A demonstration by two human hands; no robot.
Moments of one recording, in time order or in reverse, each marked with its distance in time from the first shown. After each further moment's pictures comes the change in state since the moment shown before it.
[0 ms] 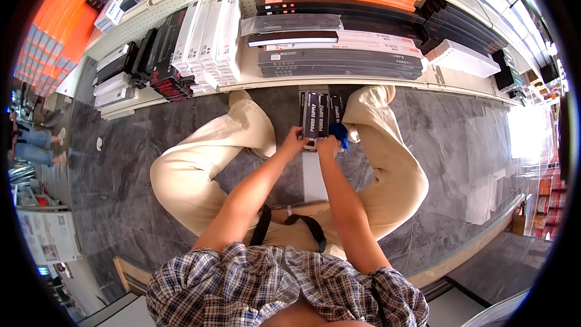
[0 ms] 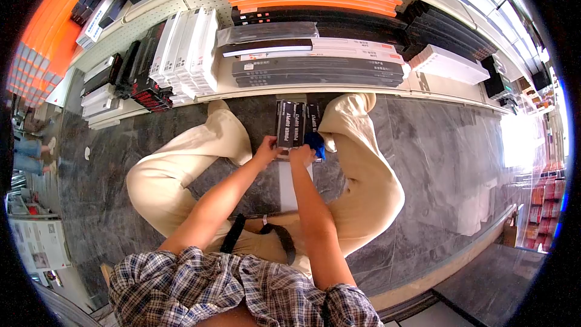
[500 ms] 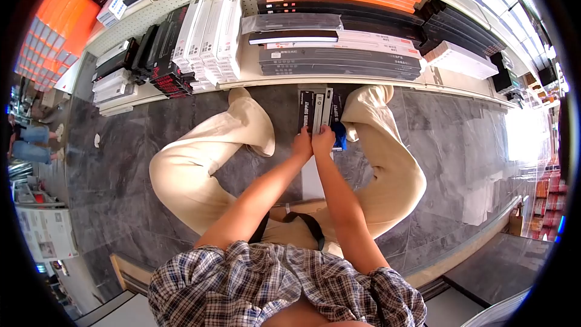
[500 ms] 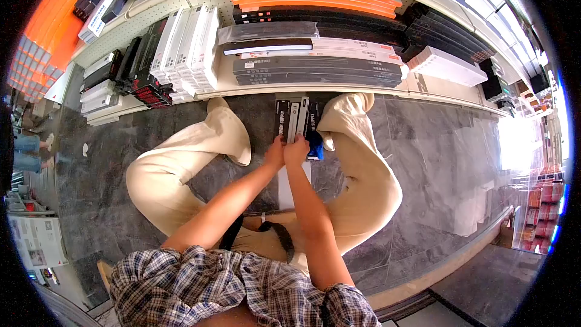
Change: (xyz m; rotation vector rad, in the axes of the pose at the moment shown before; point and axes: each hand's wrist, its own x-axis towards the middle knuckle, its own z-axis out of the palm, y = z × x) left_hand -0.020 0.027 0.038 0.501 0.126 -0.028; right_hand -0.009 -0.008 0.001 0.340 0.204 -0.264
